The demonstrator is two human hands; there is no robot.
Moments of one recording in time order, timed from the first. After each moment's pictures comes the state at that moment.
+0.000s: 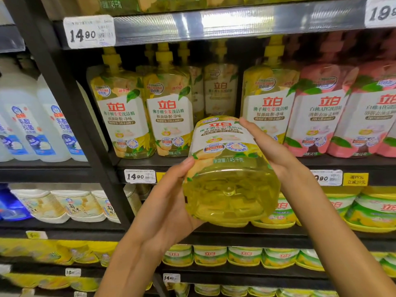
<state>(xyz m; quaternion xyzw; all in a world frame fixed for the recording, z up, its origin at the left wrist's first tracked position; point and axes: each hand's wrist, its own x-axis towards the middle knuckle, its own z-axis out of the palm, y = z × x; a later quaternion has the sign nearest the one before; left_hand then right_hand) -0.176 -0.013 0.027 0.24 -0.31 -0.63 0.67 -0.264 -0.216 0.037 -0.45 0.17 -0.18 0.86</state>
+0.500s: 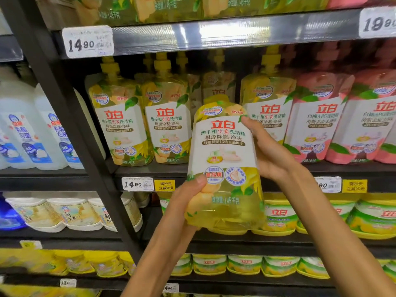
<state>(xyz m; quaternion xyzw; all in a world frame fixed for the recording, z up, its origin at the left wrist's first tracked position) -0.179 -0.035 -0.006 0.45 -0.31 -0.45 0.70 -0.259 -0.223 0.044 -0.50 0.11 -0.20 0.83</state>
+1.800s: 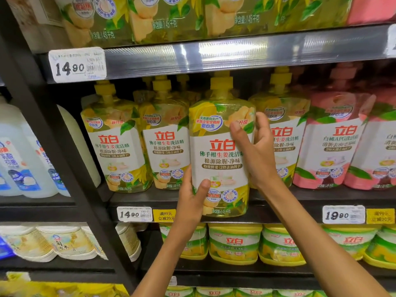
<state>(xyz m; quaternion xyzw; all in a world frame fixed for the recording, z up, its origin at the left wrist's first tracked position) -0.105 -0.139 -0.039 0.53 -0.42 -0.18 0.71 -0.204 -0.237 0.052 -0.62 0.09 -0.54 0.57</state>
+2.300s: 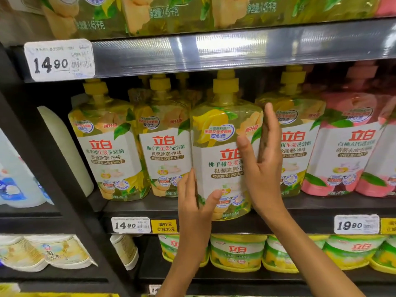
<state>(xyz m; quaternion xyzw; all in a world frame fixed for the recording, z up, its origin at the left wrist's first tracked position) -0.115 -0.143 -0.042 0.61 -0.40 -0.04 0.68 -0.193 -0.232 0.034 -0.68 0.13 -0.62 0.37</state>
